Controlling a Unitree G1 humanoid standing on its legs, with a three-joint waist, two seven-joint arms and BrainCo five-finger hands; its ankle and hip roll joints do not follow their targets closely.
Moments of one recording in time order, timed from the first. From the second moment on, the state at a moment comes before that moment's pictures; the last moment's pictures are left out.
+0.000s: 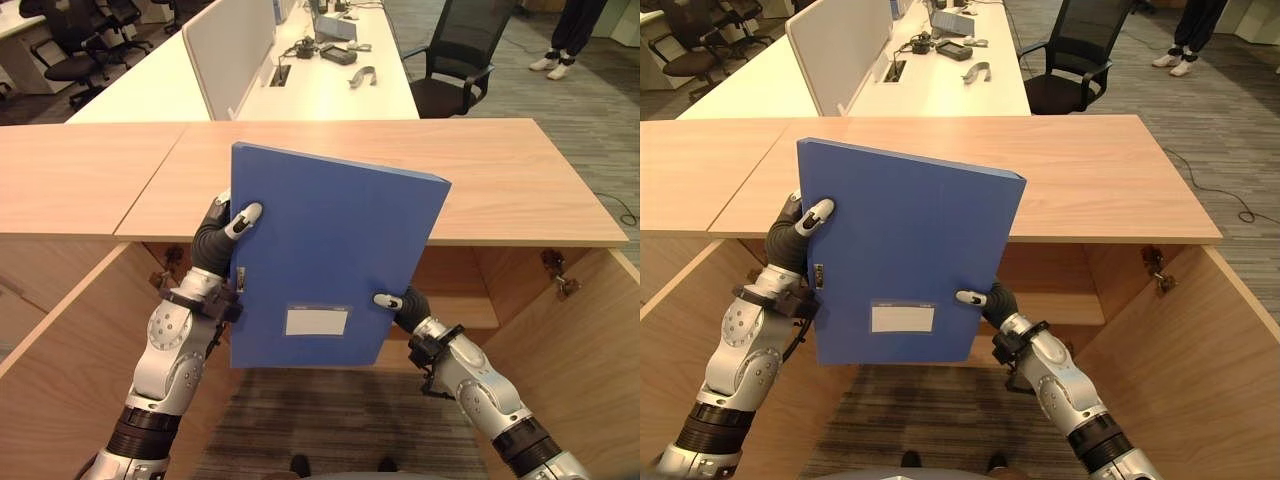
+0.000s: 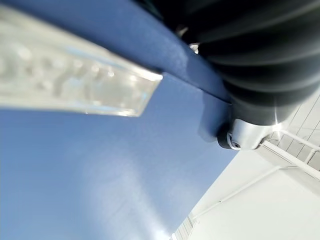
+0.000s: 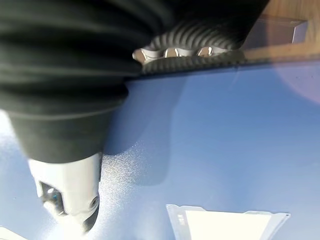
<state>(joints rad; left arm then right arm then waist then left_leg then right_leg) -0.14 0.44 -0.09 -0.19 -0.64 -0.21 -0.19 -0.12 -0.41 0.40 0.08 0.80 -0.08 0.30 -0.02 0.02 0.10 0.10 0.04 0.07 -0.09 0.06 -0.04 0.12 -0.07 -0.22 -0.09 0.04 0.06</state>
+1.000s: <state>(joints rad) -0.01 0.40 -0.03 -0.15 -0.64 -0.24 -0.17 -0.12 -0.42 0.39 0.07 0.56 -0.09 0.28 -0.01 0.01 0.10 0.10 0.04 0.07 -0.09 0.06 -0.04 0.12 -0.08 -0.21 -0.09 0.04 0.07</state>
